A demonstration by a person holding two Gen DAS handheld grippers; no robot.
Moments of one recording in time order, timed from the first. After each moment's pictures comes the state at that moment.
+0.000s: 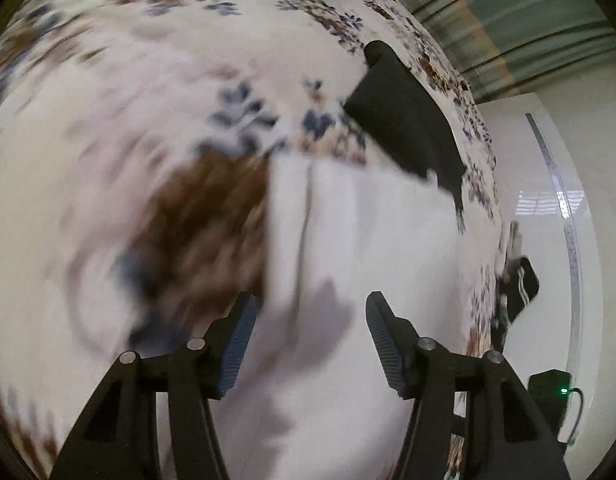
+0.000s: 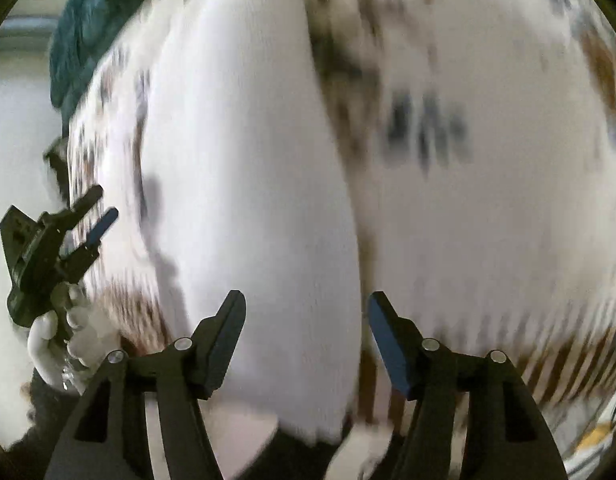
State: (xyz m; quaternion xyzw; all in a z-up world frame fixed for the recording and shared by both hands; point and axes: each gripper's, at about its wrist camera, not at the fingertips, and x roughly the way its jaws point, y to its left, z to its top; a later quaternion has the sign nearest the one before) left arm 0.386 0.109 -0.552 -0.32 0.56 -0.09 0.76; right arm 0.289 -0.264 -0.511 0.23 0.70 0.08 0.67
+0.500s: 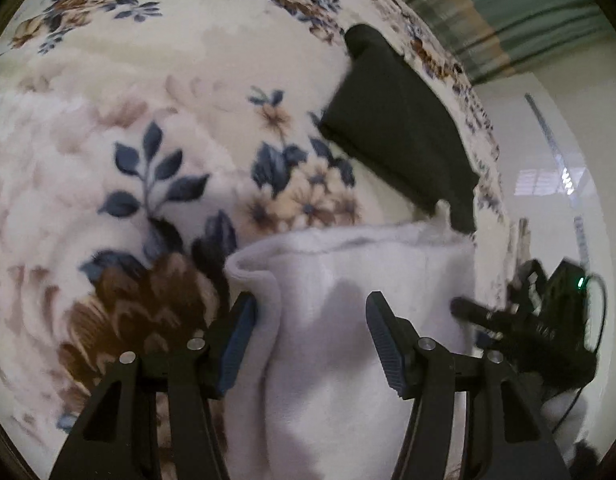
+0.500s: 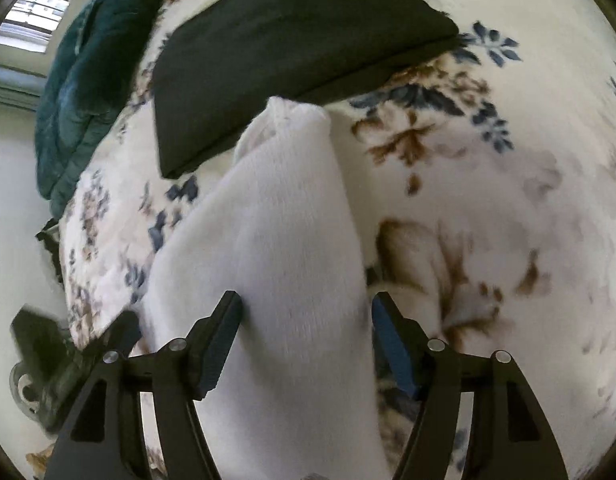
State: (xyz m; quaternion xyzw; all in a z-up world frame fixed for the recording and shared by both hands) left arm 0.459 0.082 -0.582 -0.28 0.57 -0.12 0.76; right arm 0.496 -0.256 -0.559 0.24 0.65 0.03 0.72
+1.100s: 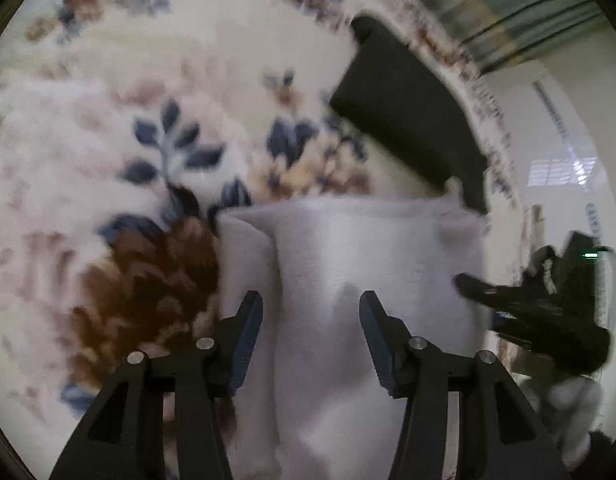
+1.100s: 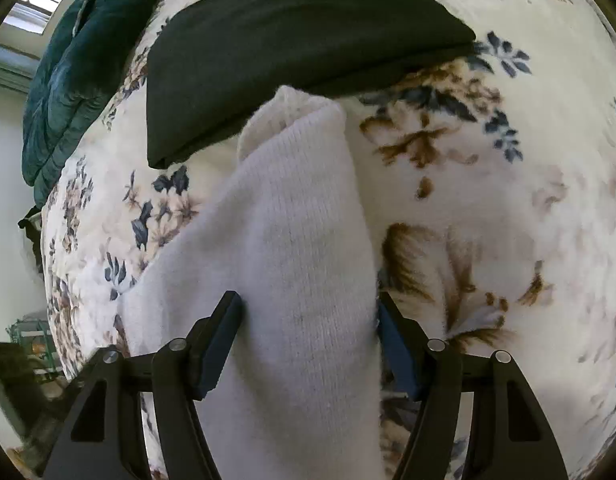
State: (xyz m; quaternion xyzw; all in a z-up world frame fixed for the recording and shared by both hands) left arm 0.446 0.077 -0.588 -0.26 0.59 -0.10 0.76; right arm 0.482 -0.230 -0.567 0.20 0.66 0.02 0.73
